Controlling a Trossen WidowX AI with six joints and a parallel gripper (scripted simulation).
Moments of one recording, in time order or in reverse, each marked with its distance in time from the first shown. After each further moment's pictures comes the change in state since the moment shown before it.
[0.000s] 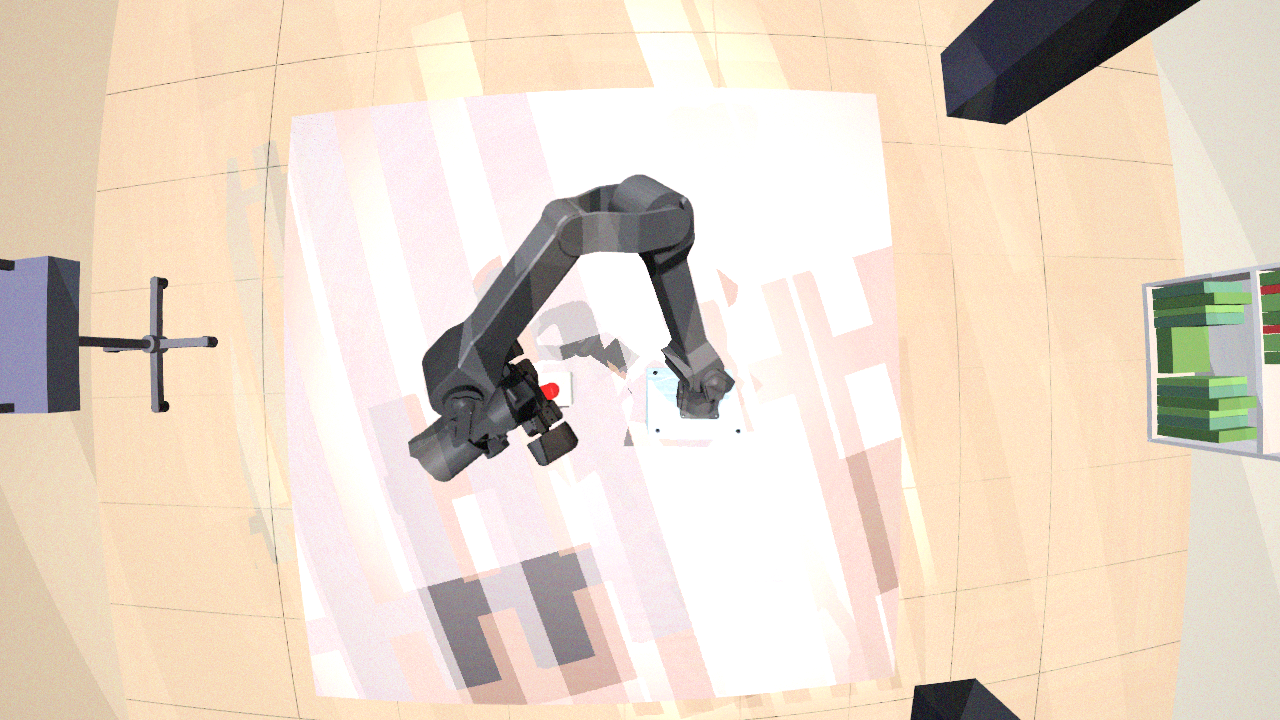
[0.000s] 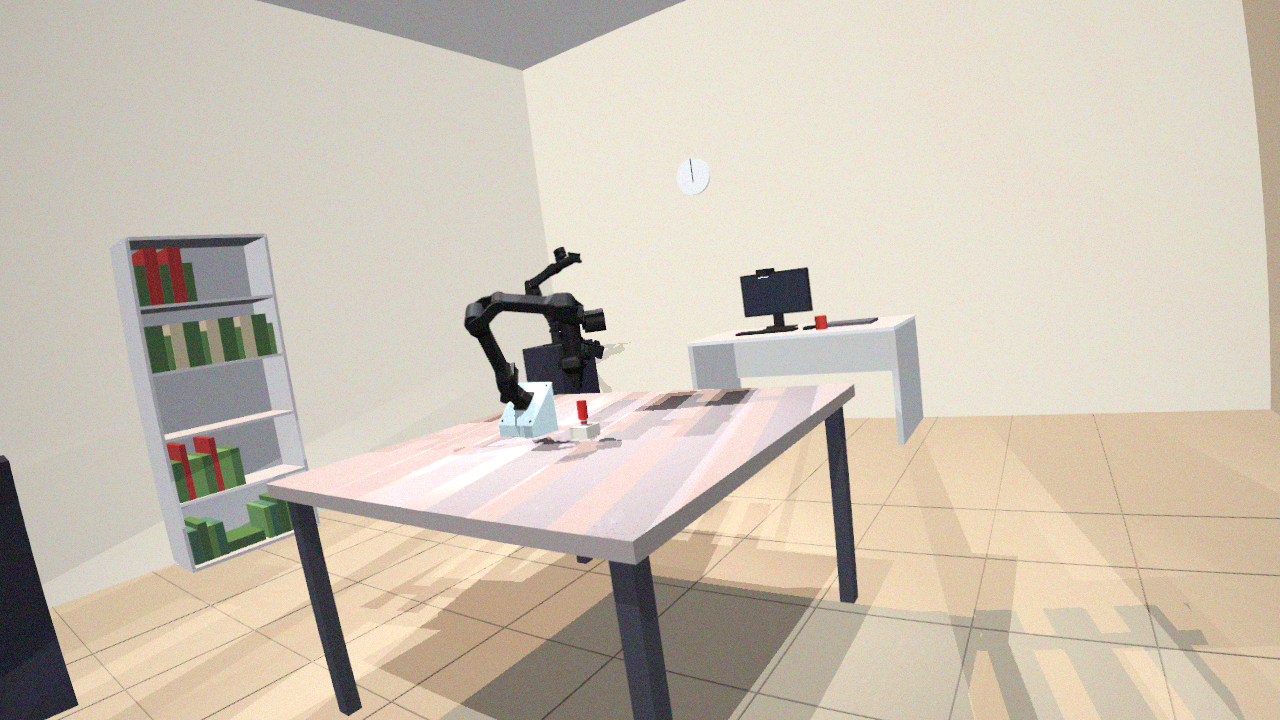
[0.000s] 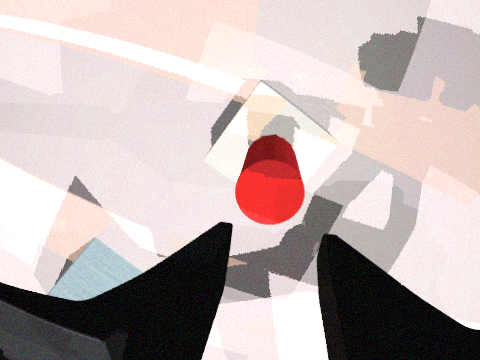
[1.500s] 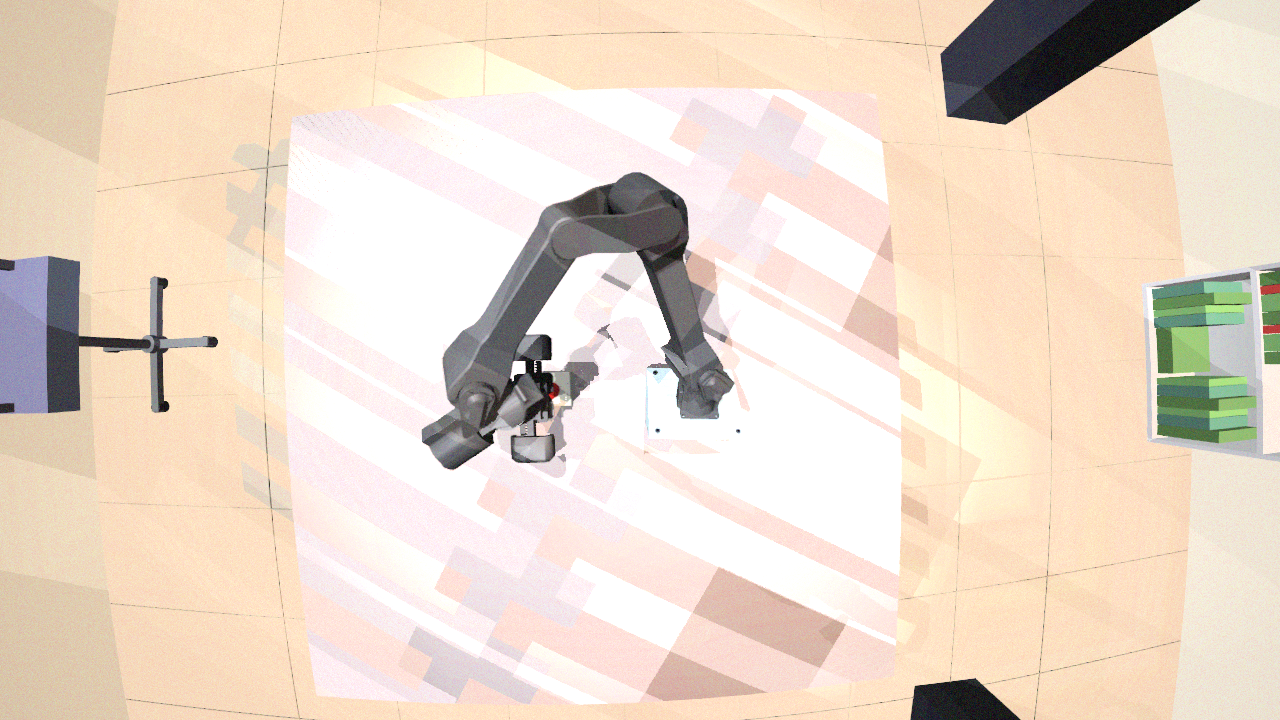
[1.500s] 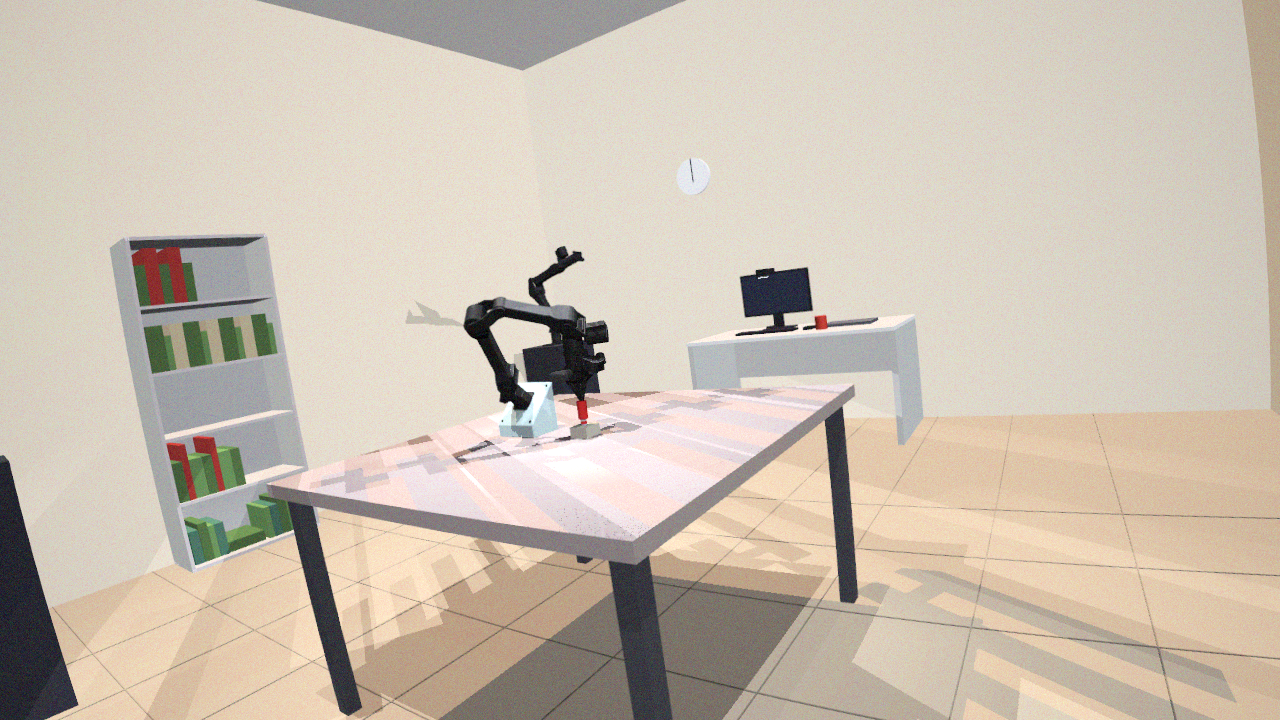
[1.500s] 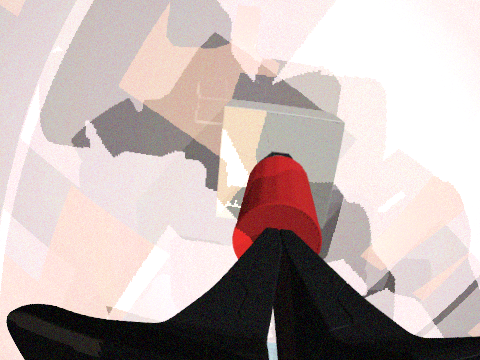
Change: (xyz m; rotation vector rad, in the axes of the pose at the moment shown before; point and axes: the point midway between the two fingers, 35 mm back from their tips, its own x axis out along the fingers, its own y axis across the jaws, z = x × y) arm 0.034 0.001 0.002 0.525 -0.003 0.004
